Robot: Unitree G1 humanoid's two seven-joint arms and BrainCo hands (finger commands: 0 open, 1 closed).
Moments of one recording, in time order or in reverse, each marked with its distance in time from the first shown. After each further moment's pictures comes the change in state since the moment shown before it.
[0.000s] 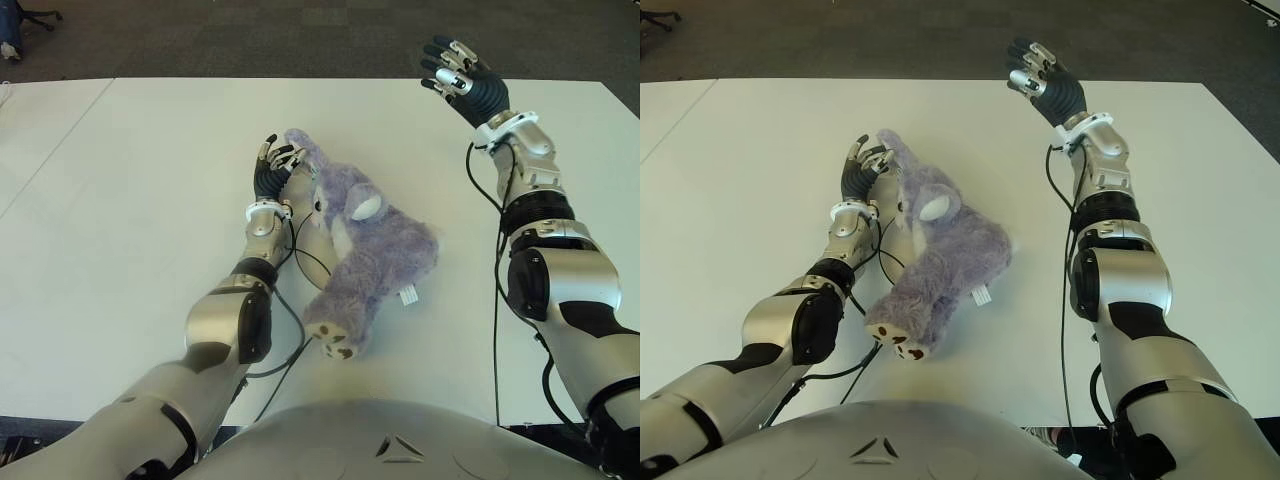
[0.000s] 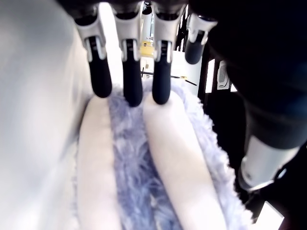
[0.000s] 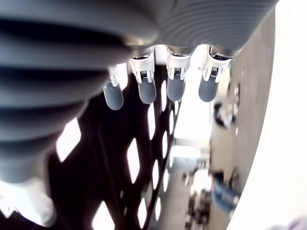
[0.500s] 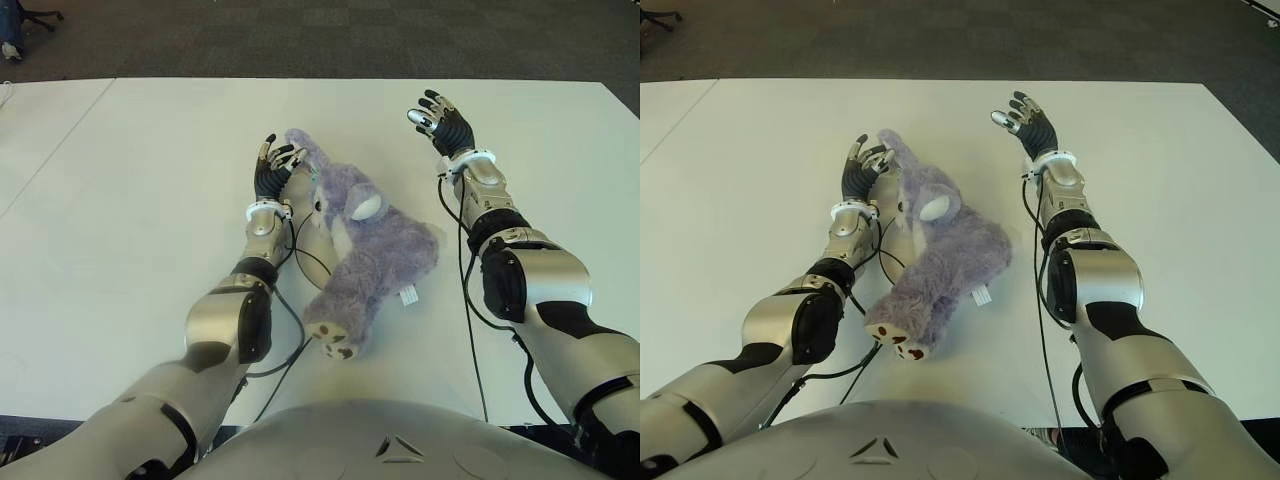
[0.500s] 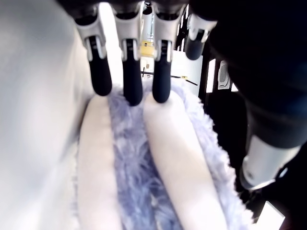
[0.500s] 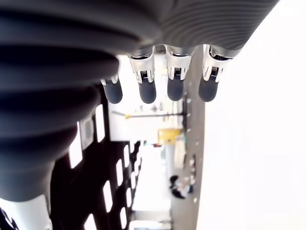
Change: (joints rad) left arm -0.001 0.000 -0.001 0.001 0.000 0.008 0.001; right arm -0.001 0.093 -0.012 0.205 -0.140 -0.060 -0.297
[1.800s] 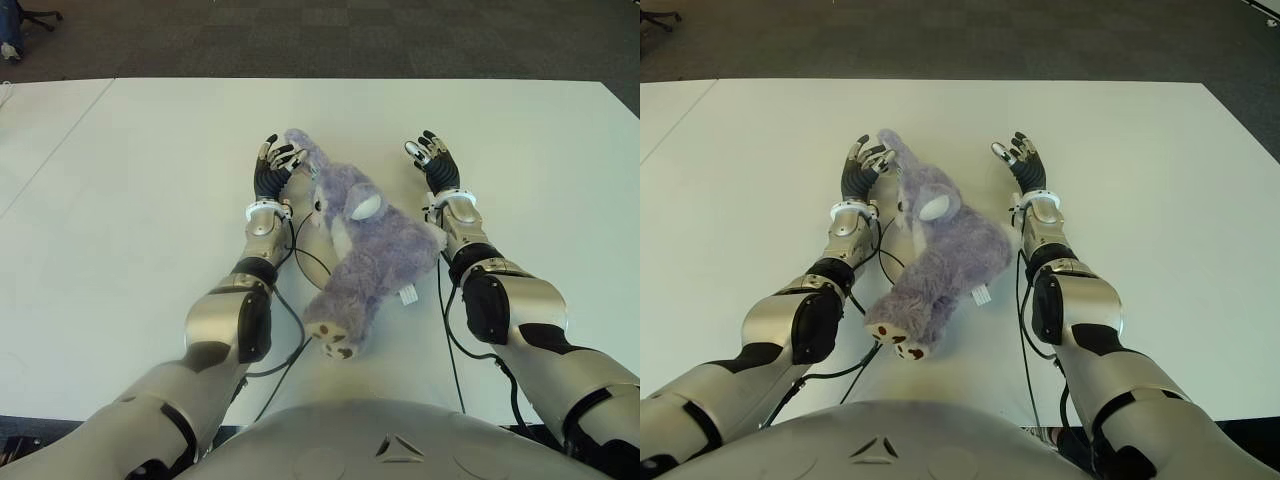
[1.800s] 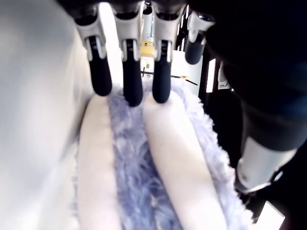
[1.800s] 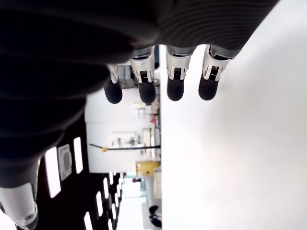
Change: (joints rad) left arm 0.002 0.001 0.000 0.000 0.000 0.000 -0.001; right arm 0.159 0.098 -0.104 0.024 -0.079 -0.128 -0.115
